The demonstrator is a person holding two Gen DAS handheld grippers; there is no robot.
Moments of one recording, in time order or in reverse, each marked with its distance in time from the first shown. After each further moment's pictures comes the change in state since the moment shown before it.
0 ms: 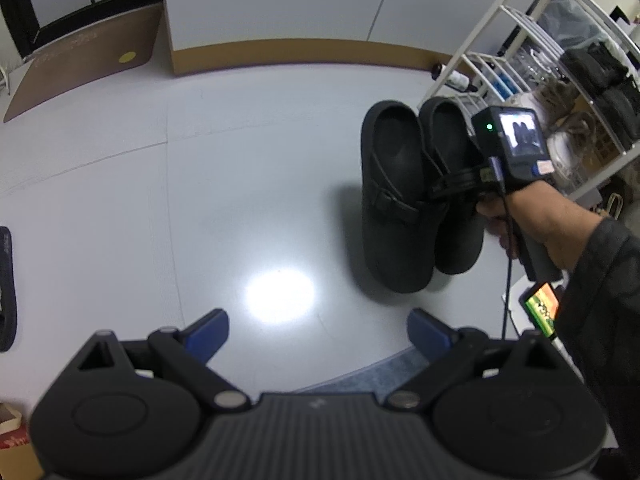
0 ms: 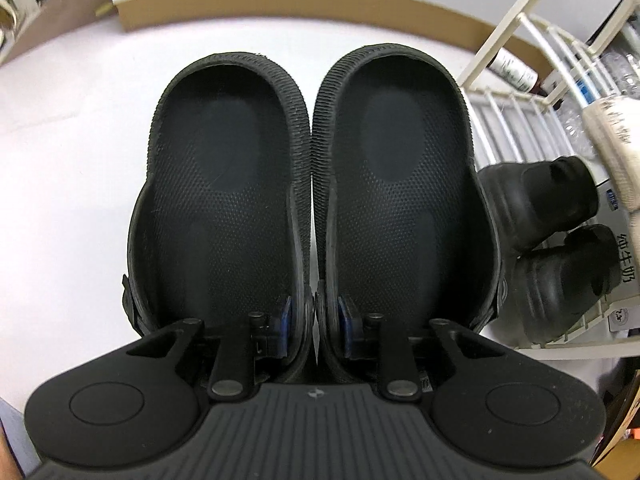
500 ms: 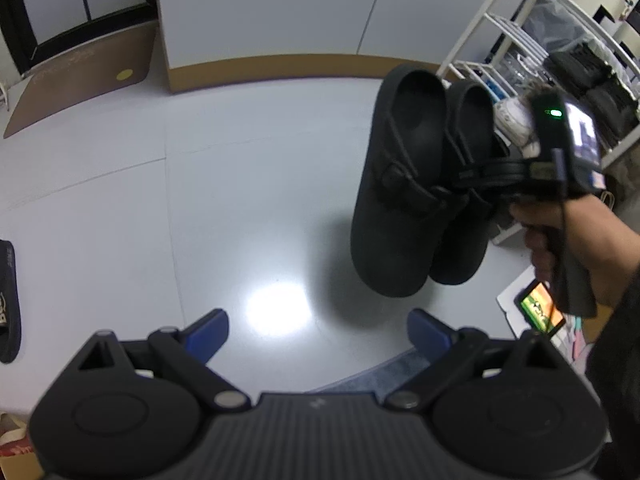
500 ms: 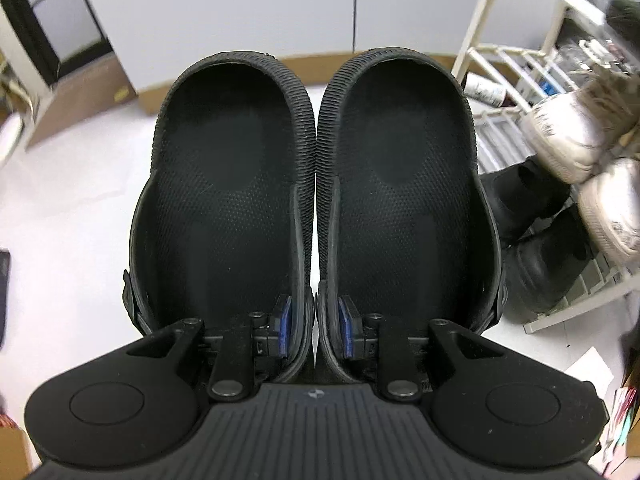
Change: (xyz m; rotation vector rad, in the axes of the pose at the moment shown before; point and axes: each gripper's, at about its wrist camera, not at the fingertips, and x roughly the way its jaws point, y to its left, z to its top) left arm -0.018 -0.003 -0.010 0.030 -0.051 -0.007; right arm -0.084 -0.032 -0.032 0.167 -0.169 0.089
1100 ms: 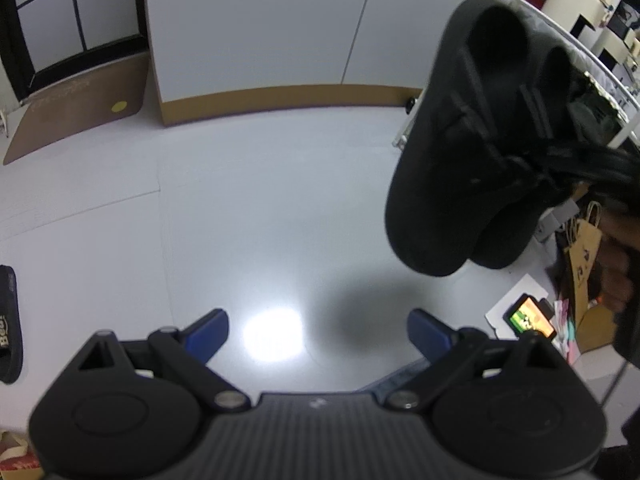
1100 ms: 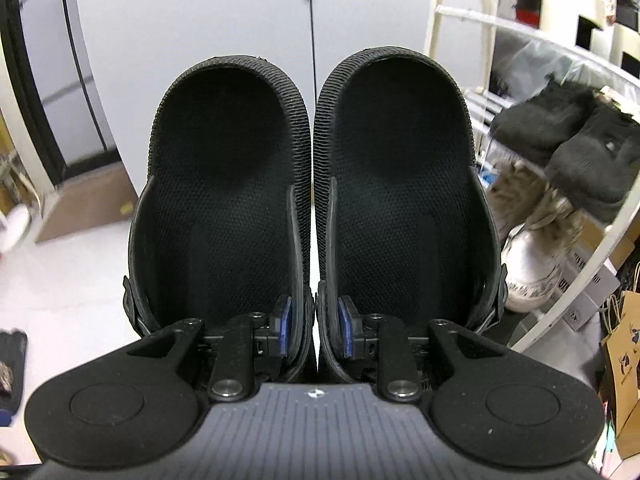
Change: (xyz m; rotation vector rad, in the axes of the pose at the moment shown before) left arm -0.022 -0.013 0.005 0.026 -0.080 -0.016; right arm -0.141 -0.018 -0.022 0.075 -0.359 -0.038
